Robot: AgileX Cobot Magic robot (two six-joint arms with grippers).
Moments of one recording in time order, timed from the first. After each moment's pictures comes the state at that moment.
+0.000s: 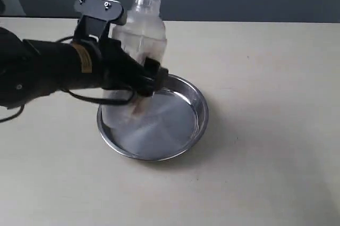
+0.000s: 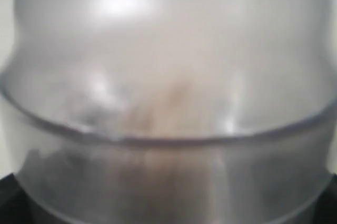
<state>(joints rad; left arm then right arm) -0.54 1.43 -0.80 0.16 0.02 -0.36 -0.13 0.00 0.00 0.07 0.32 -0.04</state>
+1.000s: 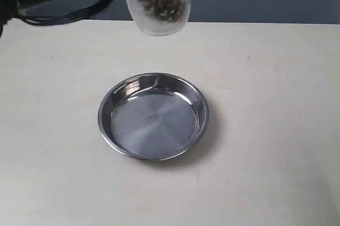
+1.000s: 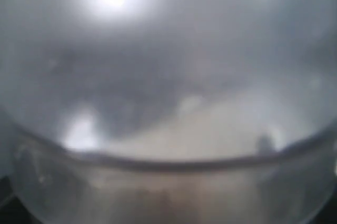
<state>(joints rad) -0.59 1.31 -0.94 0.34 -0.20 -0.48 -0.13 0.00 0.00 0.07 0.32 -0.04</state>
